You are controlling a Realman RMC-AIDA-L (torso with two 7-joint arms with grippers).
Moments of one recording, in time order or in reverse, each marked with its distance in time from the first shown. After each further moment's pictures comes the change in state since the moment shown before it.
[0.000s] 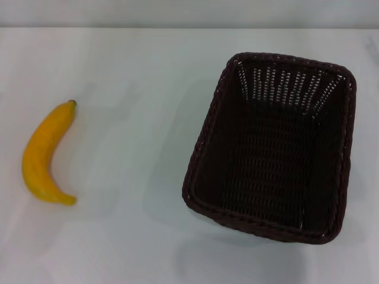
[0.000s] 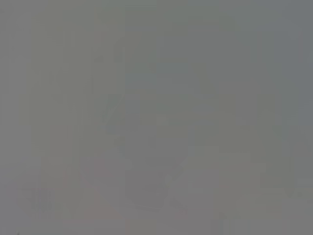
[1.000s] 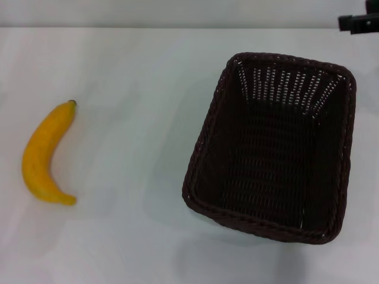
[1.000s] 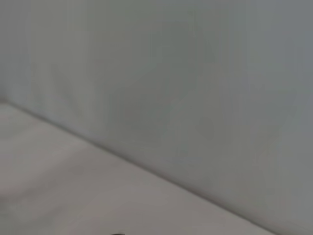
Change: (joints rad) left arm -0.002 0.002 0.025 -0.016 0.000 0.003 -0.042; right arm 0.195 0.088 0.586 -0.329 0.309 -1.422 -0.507
